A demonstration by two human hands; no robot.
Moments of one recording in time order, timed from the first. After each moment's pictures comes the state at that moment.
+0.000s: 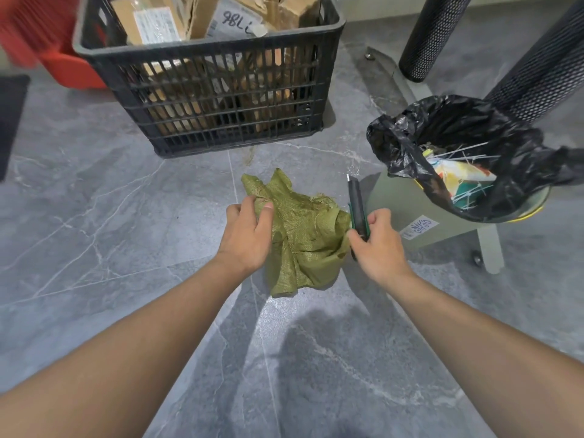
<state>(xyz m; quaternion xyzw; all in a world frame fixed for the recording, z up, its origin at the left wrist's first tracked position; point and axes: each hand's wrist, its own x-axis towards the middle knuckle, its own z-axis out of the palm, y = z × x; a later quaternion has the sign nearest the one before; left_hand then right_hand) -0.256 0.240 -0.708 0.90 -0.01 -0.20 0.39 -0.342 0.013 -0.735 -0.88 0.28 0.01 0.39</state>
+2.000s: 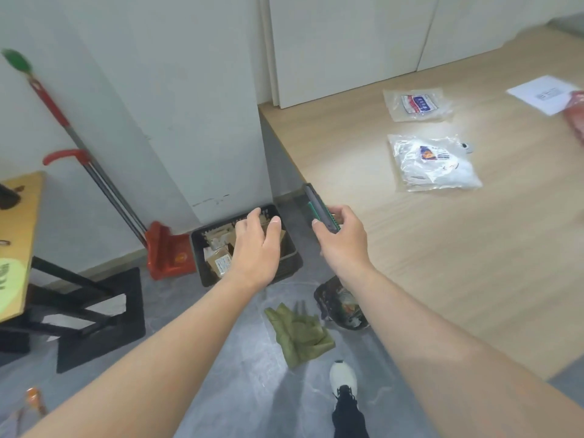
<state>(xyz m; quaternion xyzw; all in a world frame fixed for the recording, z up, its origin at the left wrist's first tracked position) -0.190 0.184 0.097 0.88 -0.10 -0.13 0.44 -0.251 0.032 0.084 -0.72 0.32 -0.18 0.58</state>
